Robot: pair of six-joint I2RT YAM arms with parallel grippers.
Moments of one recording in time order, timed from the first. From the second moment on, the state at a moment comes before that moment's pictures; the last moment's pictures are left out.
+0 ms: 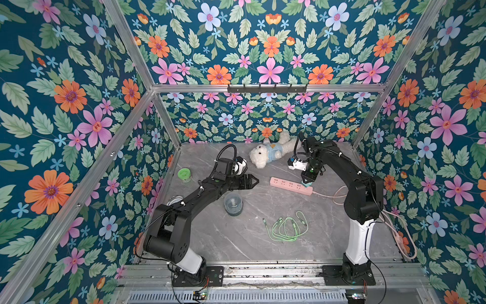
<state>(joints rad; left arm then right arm) -0.38 1.55 0.99 -0.15 0.55 -0.40 0.28 2.05 1.88 -1.29 -0.07 -0.79</state>
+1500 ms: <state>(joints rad) -0.28 1.56 0.95 -0.11 0.67 -0.44 0.37 2.29 2.06 -1.37 0.08 -0.94</state>
